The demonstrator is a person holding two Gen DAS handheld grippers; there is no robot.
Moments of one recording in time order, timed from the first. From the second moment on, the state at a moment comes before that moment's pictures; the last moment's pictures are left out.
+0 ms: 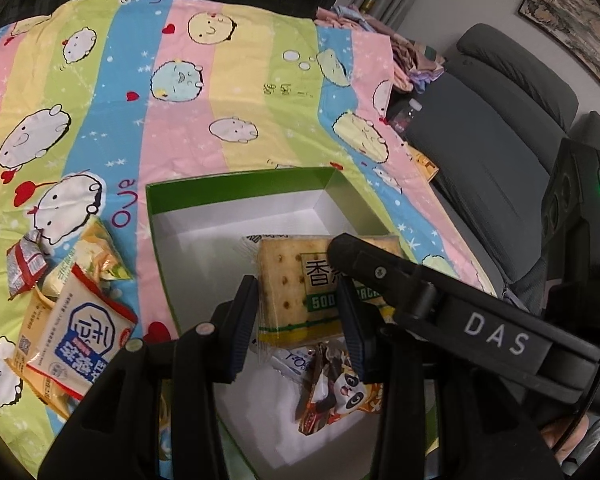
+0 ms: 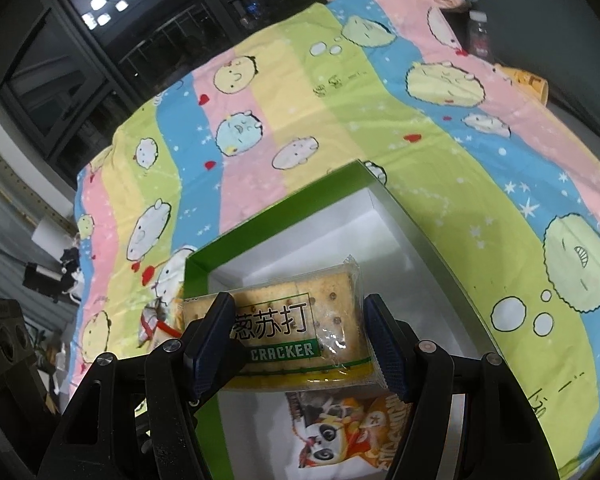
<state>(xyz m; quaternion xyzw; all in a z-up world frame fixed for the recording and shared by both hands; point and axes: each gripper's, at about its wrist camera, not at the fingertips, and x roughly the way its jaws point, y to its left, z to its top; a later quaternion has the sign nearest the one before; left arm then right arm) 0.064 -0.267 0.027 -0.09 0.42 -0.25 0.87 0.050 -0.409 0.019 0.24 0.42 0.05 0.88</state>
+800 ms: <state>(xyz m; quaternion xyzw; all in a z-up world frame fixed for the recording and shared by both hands) 0.084 -0.290 -0.001 -0.05 0.46 -0.22 0.86 0.073 -0.418 -0.013 0.24 0.46 -0.01 0.85</state>
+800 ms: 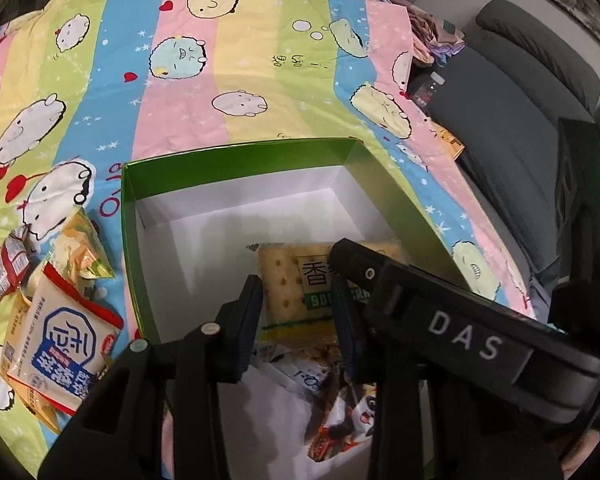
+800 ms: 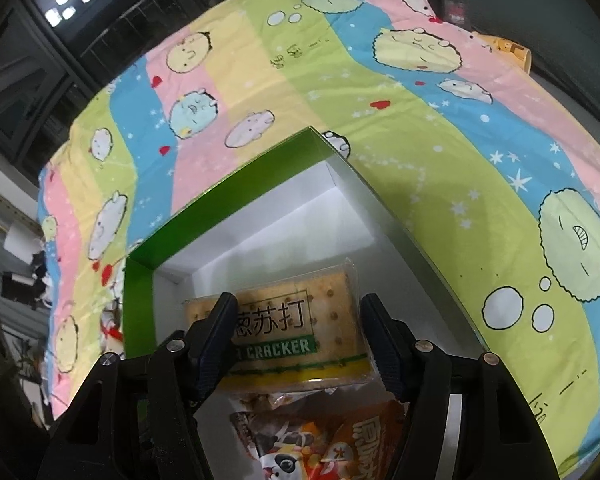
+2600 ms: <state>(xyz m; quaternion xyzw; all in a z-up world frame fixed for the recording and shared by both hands) -0.003 0.014 -0.016 -0.22 0.42 -0.02 0.88 0.070 -0.190 -0.008 0.11 0.50 0.15 0.84</state>
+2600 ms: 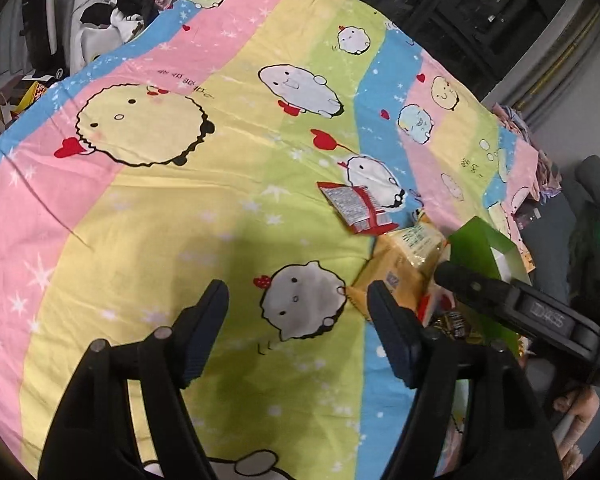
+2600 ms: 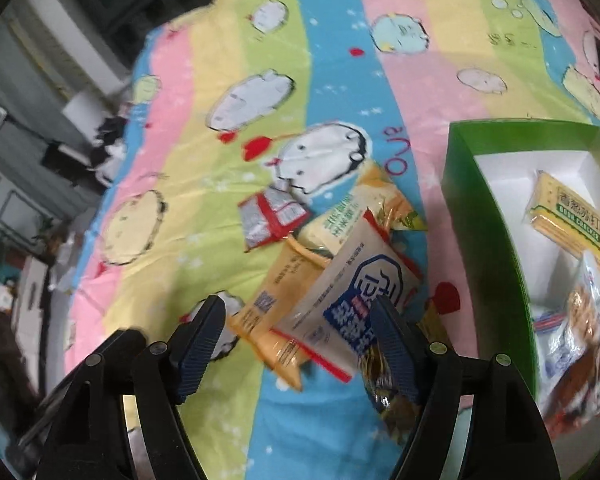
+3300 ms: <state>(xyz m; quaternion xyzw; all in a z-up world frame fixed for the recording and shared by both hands) -0.011 0.030 -0.015 -0.23 0.42 -0.01 0.88 0.069 -0.210 -0.002 0.09 0.47 0.12 0.87</state>
